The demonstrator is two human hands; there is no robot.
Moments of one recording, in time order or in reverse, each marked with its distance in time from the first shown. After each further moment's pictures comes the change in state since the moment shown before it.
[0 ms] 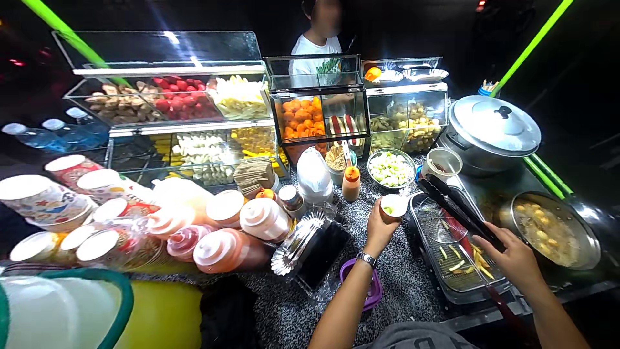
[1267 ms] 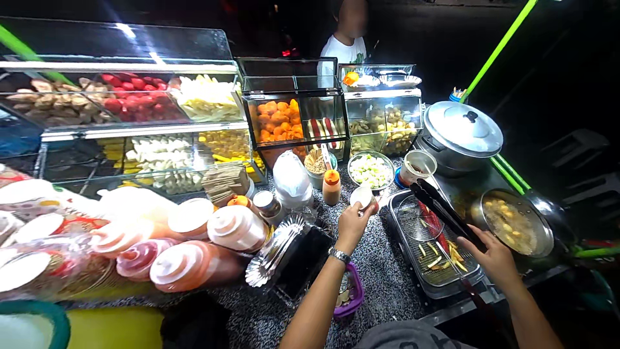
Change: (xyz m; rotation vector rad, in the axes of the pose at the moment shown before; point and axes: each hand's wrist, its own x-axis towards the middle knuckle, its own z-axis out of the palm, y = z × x) left_hand 0.011 0.032 -0.032 0.416 -0.039 -0.006; right_hand -0.015 0.019 -0.010 -0.013 0.014 0.098
